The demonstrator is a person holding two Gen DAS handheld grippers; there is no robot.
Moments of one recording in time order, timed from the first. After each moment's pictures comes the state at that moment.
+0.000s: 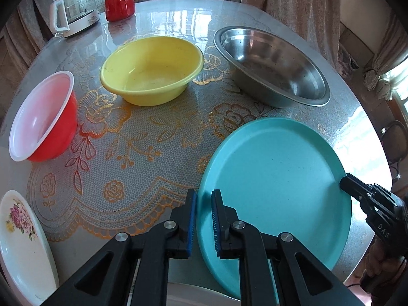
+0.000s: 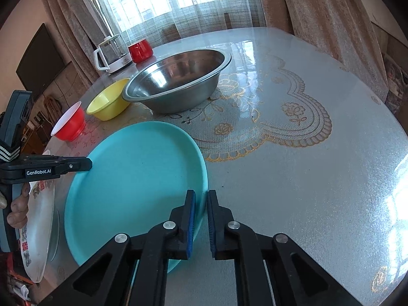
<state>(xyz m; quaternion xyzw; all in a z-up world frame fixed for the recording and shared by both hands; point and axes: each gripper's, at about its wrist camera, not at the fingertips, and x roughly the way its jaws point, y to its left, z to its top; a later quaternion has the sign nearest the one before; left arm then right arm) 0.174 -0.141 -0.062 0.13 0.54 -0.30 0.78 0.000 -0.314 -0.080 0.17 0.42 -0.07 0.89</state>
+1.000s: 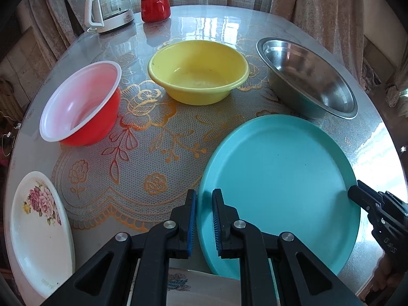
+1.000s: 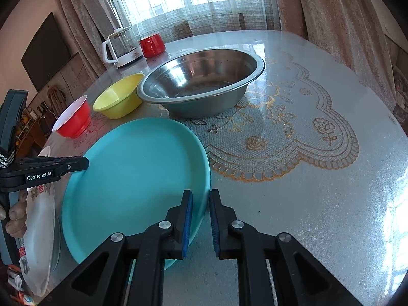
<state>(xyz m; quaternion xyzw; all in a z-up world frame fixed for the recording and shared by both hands) 0.171 -0.095 -0.060 0.13 0.52 -0.22 0.82 0.034 -0.288 -0.083 0.14 0.42 -0.05 0.89</state>
